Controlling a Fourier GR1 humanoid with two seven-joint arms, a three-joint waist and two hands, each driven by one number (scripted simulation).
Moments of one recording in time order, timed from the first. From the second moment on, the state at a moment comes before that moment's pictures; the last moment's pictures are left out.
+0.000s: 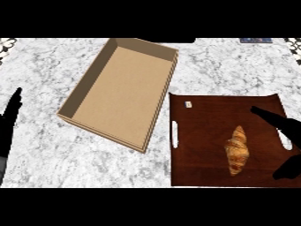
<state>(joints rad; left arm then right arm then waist) -0.10 0.59 -0.16 -1.30 0.08 0.35 0.04 -0.13 -0.73 0.25 -1.30 0.36 0.26 -0.24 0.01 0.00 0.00</state>
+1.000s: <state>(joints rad) -0.11 0.50 -0.01 -1.30 -0.06 0.24 0.07 -0.16 -0.54 0.21 -1.35 0.57 0.40 -0.13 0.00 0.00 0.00</state>
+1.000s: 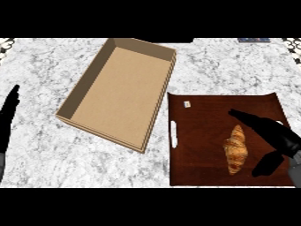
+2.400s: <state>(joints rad) -0.12 0.42 0.12 -1.29 -0.16 0.14 0.05 -0.15 -0.36 0.19 -1.32 0.87 0.29 -0.10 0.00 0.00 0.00</state>
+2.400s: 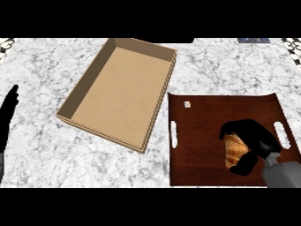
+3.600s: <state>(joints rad) -0.10 0.38 0.11 -1.34 -0.20 0.14 0.06 -0.84 -0.35 0.01 -0.78 0.90 -0.05 -0.53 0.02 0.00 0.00</state>
